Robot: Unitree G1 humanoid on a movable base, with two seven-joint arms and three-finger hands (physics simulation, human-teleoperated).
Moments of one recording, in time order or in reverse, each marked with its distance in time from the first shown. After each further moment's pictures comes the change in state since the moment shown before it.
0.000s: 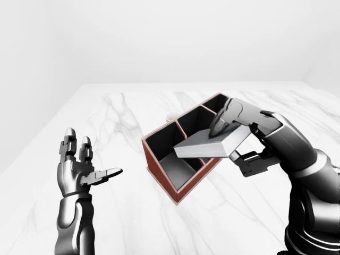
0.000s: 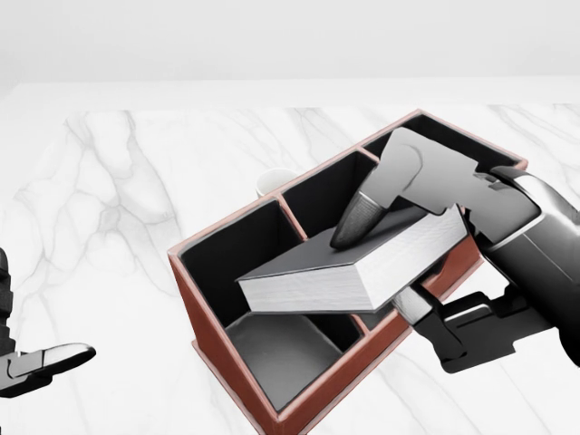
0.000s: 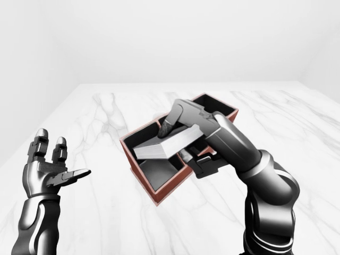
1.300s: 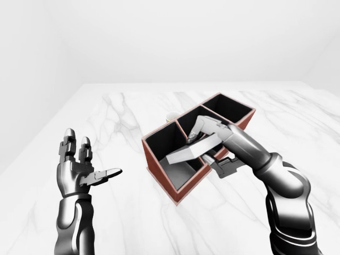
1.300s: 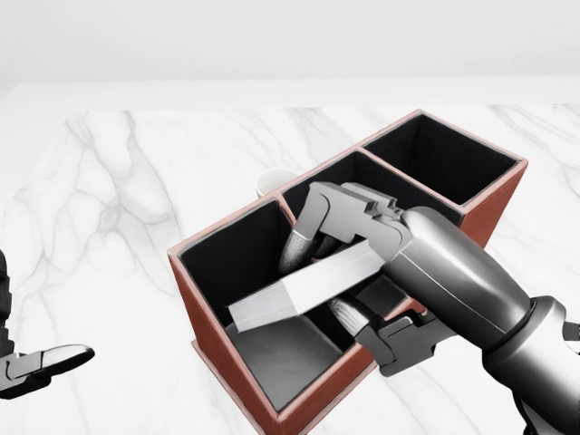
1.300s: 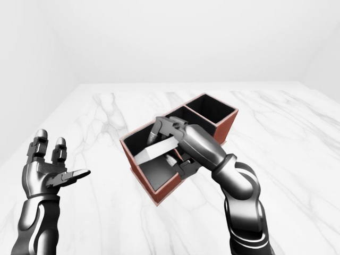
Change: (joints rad) left arm 0.004 -0.002 0.003 -0.002 -0.002 -0.001 -0.001; right arm 0.055 0.071 0.189 0.094 -0.286 0.000 0.000
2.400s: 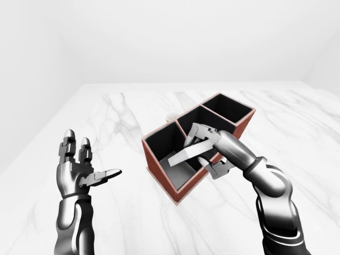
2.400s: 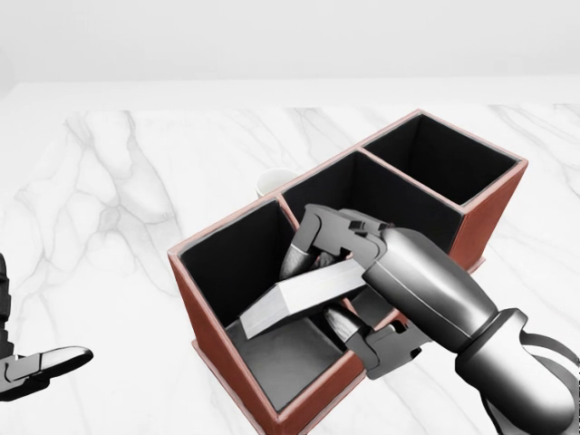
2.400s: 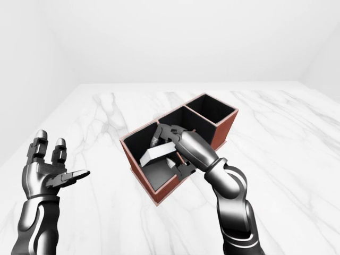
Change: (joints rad) left arm 0.003 0.000 0.005 0.010 -0.007 -0.007 -0.007; right arm 0.049 0.064 0.038 0.080 -0.146 0.000 0.000
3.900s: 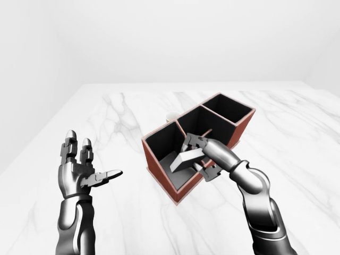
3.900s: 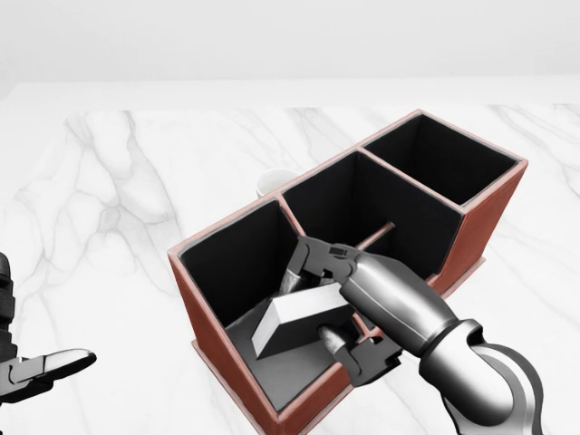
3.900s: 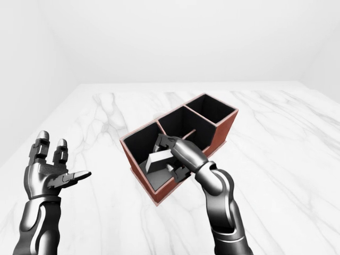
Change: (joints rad) left arm 0.004 -0.002 -0.008 0.017 0.003 -0.016 -0.007; right arm 0.028 0.070 0.048 0.159 -0.185 0.000 0.000
